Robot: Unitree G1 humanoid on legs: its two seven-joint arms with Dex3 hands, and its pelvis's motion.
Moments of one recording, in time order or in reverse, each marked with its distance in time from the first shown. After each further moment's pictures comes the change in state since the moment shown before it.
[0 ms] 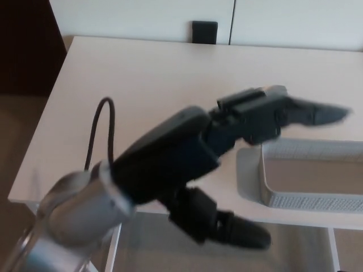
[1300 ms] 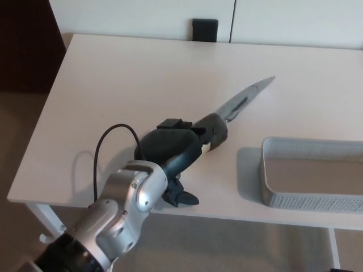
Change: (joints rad) left_arm -0.180 -0.081 -0.306 0.798 0.595 0.304 0.310; right_arm -0.021 -0.017 0.044 -0.008 -0.034 0.000 0.000
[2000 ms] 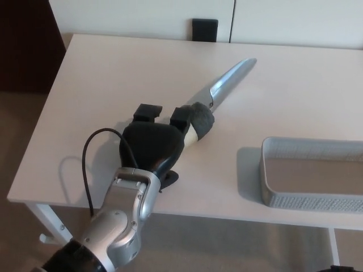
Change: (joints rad) left_arm 0.025 -0.026 -0.005 0.097 0.244 0.103 0.252; right_arm -0.009 -0.040 0.018 -0.023 -0.038 -0.004 0.002
